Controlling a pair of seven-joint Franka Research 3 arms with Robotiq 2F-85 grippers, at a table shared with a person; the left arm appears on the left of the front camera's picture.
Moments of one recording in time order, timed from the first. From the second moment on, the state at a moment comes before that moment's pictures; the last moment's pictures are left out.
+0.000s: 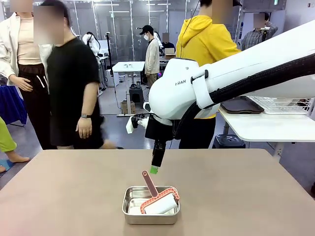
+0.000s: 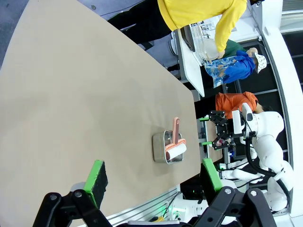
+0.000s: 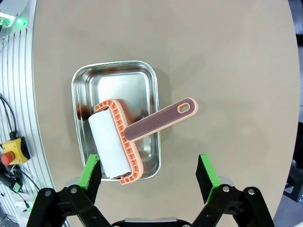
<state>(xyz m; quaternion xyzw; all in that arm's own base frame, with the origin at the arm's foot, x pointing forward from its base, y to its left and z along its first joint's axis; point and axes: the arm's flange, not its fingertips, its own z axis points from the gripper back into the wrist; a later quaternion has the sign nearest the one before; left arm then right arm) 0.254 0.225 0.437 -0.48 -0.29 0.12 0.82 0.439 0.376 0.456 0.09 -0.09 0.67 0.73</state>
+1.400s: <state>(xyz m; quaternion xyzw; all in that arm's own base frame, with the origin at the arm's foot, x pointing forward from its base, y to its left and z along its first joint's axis) 0.254 0.225 0.437 -0.48 -0.29 0.12 0.82 0.413 -0.113 0.479 0.50 -0.14 0.00 0.86</state>
